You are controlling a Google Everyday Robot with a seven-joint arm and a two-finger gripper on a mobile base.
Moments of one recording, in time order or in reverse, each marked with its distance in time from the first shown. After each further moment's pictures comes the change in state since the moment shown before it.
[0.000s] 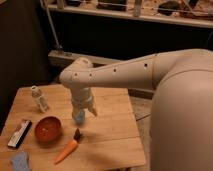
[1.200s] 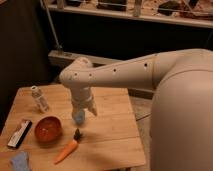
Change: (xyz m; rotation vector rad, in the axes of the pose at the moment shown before) arm -0.006 0.006 -0.015 0.003 -0.020 -0.007
